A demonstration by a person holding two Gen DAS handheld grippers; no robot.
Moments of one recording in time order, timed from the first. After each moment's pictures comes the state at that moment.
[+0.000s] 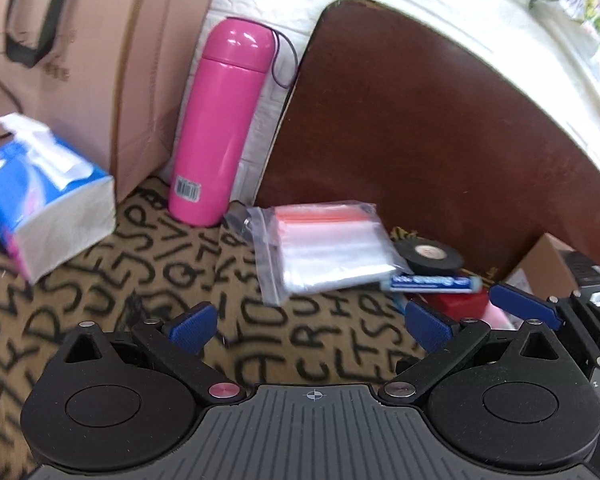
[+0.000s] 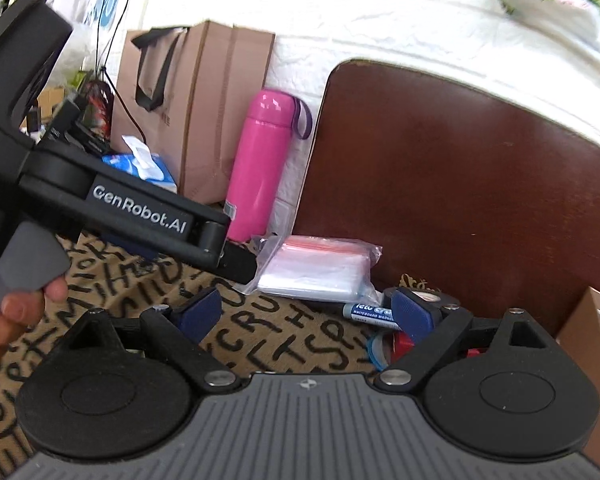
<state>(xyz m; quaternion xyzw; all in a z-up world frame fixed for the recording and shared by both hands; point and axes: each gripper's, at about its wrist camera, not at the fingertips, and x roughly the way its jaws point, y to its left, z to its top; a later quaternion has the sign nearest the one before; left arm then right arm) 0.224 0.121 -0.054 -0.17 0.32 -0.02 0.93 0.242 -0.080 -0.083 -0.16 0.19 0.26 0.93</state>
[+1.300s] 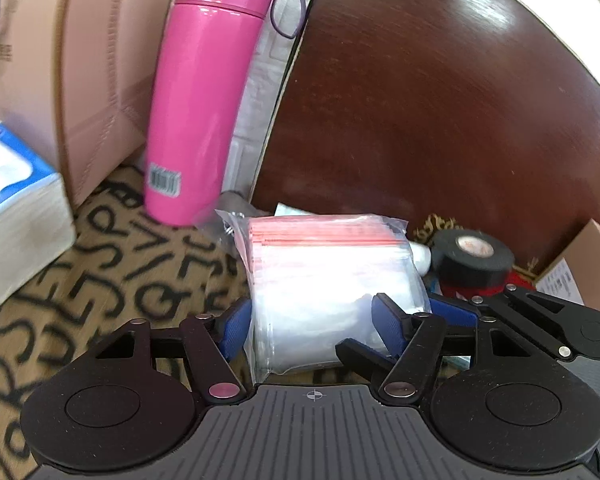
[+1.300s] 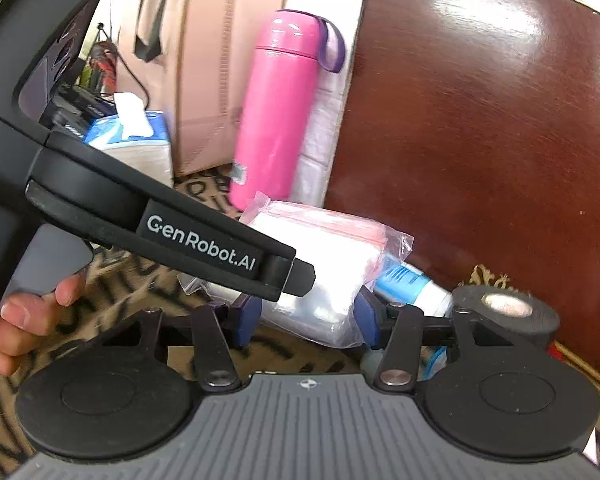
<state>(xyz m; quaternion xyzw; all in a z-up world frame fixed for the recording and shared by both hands) 0.271 0.115 -0.085 -0.16 0.35 -0.02 0.92 0.303 -0.054 -0.122 -0.15 0.25 0.32 0.90</state>
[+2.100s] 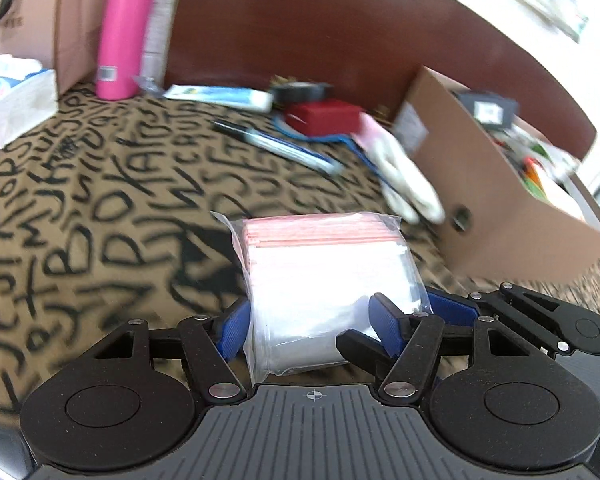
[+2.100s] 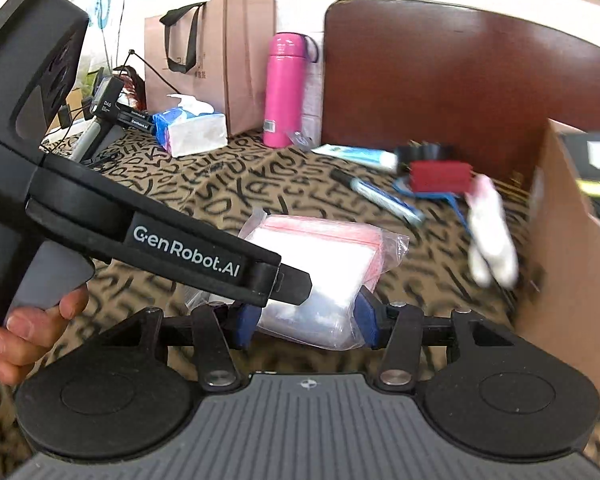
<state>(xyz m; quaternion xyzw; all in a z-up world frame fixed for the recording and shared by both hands) 0.080 -0.007 -0.076 -0.12 0.40 -0.11 0.90 0.081 -0.152 -0.113 -0.07 0.28 0.25 0.92</state>
